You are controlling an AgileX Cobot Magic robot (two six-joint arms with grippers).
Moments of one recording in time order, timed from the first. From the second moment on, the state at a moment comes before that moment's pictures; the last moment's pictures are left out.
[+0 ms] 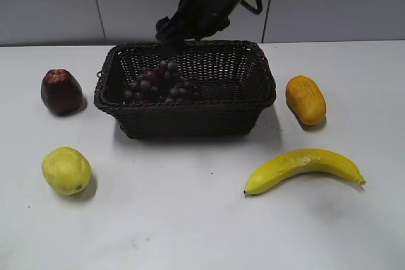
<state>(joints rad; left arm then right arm) -0.02 0.00 -0.48 -0.06 1.08 0.12 0.61 2.14 -1.86 0.20 0.71 -0.29</state>
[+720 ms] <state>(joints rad) -0.02 0.00 -0.48 -0.06 1.08 0.12 0.33 1.73 -1.86 0.08 1.08 -0.15</state>
